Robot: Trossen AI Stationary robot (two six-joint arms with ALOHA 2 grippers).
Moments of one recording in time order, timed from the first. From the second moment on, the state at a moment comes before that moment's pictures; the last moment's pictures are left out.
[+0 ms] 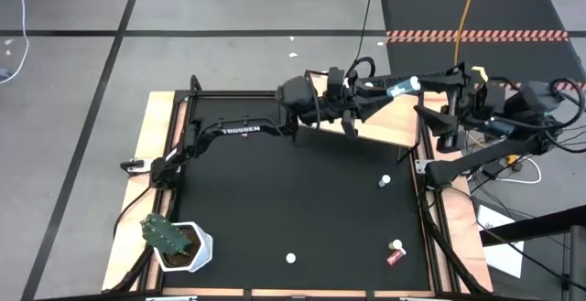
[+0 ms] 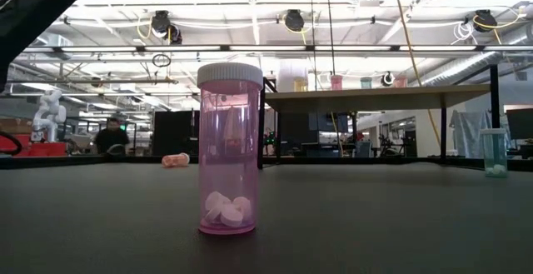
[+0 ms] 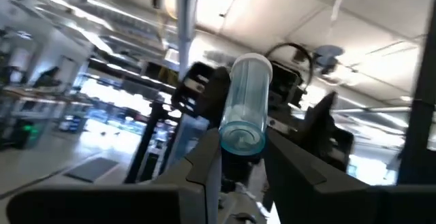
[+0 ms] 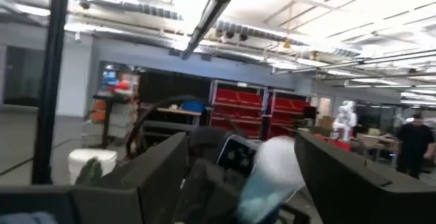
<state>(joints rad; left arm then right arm) 0.11 2.22 2.27 0.48 0.18 -0.41 0.23 0.73 1.27 -0.19 0.40 -0.26</state>
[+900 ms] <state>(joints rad) 0.12 2.22 2.27 0.54 0.33 -0.40 0.18 0.81 1.37 -0.26 0.34 -0.15</state>
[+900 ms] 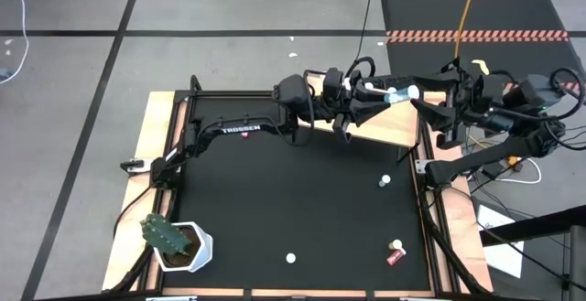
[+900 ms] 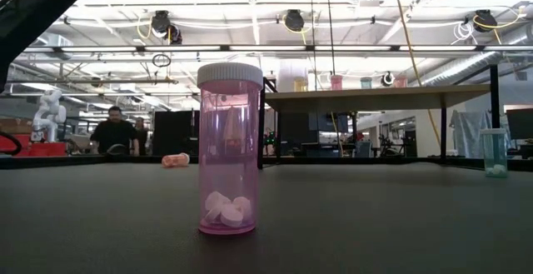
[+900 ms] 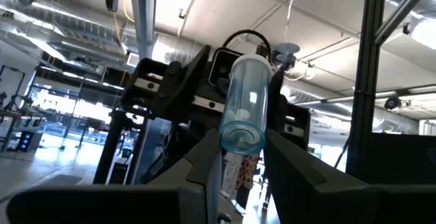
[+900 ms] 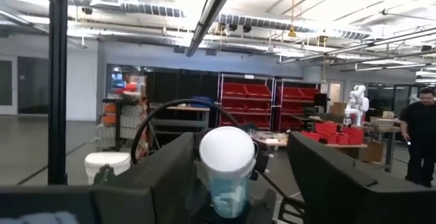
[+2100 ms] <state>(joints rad) 0.14 2.22 2.27 0.38 0.31 -0.44 0.16 0.83 1.38 -0.31 0.39 -0.12</state>
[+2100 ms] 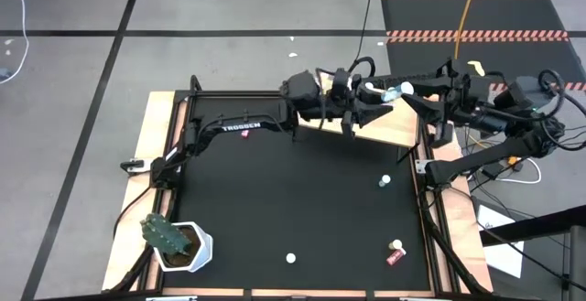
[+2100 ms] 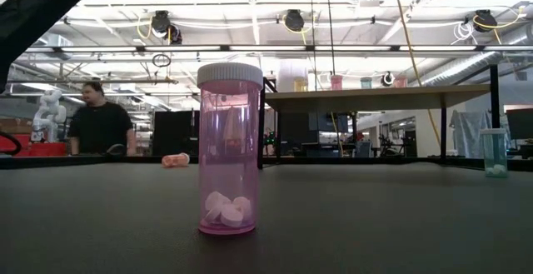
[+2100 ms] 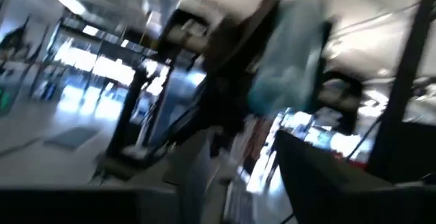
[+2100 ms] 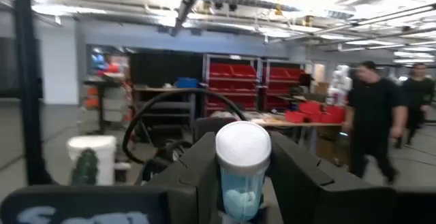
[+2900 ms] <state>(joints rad) 0.32 1.87 2.27 -0.70 -0.04 0.16 -0.50 0.95 1.04 -0.39 0.15 0.07</state>
